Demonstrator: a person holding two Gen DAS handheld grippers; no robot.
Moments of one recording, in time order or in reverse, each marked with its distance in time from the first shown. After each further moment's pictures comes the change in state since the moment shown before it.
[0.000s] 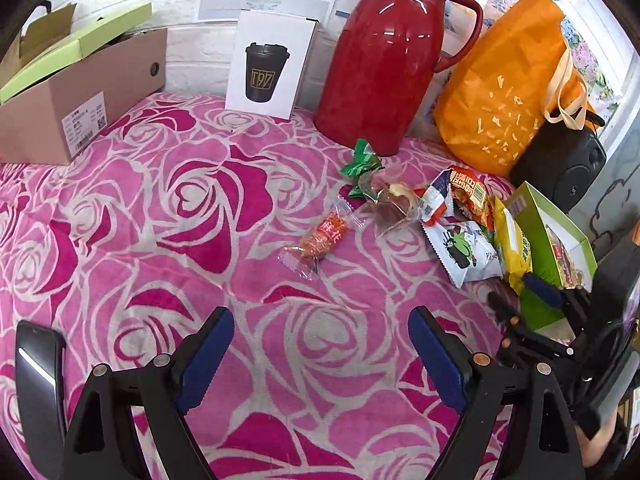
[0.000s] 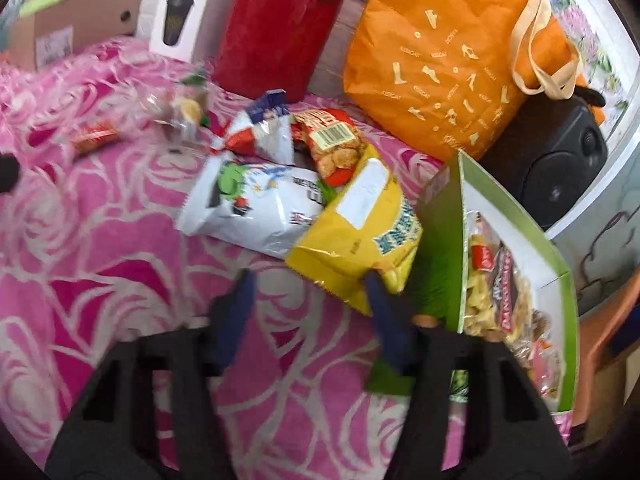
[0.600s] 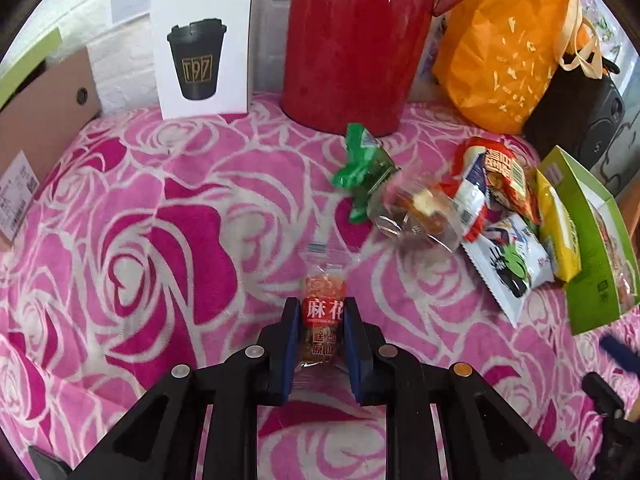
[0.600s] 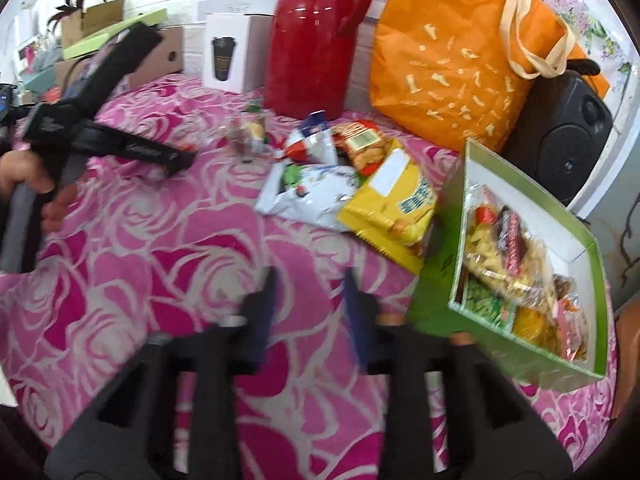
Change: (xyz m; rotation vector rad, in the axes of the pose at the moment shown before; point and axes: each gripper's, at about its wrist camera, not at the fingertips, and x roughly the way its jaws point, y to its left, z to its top) left arm 0.072 -0.011 0.044 0.175 0.109 0.005; right arm -0.056 -0.009 -0.022 0.074 -0.085 0.220
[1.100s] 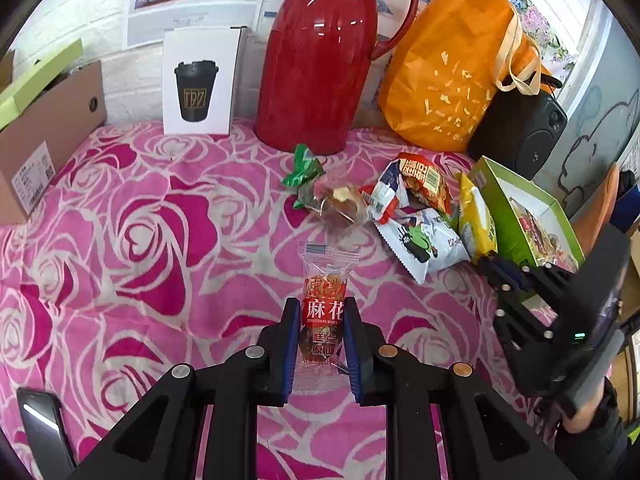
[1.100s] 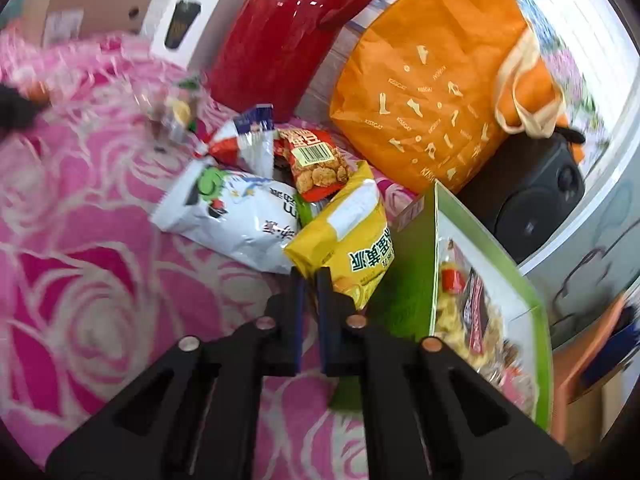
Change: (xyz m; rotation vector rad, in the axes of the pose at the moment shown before) left arm -0.069 -0.018 -0.039 -0.012 -0.080 -0.109; right arm 0.047 -0.006 0.009 -0.156 -0.032 -0.251
